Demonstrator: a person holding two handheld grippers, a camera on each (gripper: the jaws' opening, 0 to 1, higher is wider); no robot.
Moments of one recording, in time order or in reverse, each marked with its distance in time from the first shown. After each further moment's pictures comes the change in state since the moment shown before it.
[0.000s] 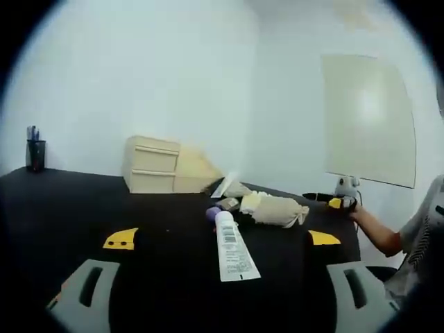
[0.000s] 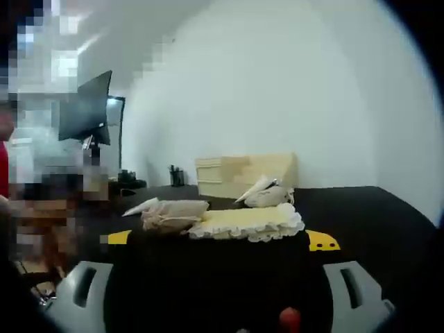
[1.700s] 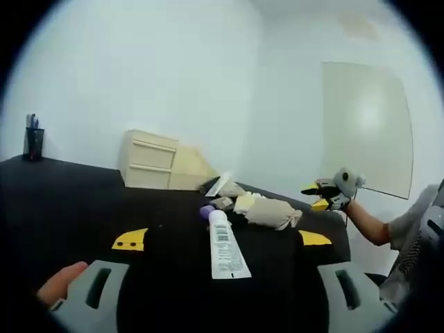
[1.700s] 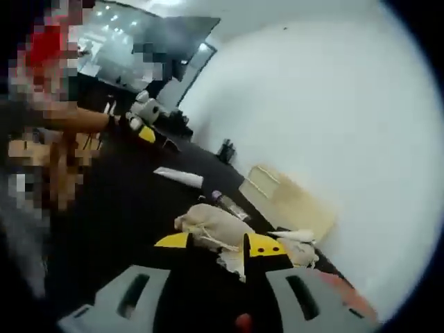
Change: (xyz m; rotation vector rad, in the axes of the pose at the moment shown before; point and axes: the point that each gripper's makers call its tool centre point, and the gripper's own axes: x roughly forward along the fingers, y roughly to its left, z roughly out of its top) left arm -0.001 -0.010 -0.007 -0.043 0.030 -0.028; right arm 0.056 0.089 0.001 -0.770 0.187 0.250
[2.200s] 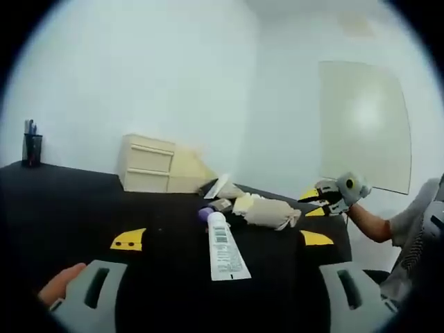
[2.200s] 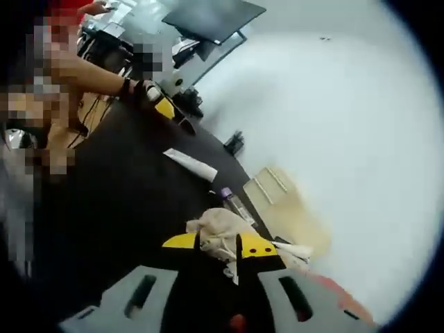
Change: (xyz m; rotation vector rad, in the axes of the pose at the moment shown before) left arm -0.001 0.003 0.004 0.026 -0.012 -0.010; right arm 0.021 0.021 0.007 -0.147 0.031 -0.029
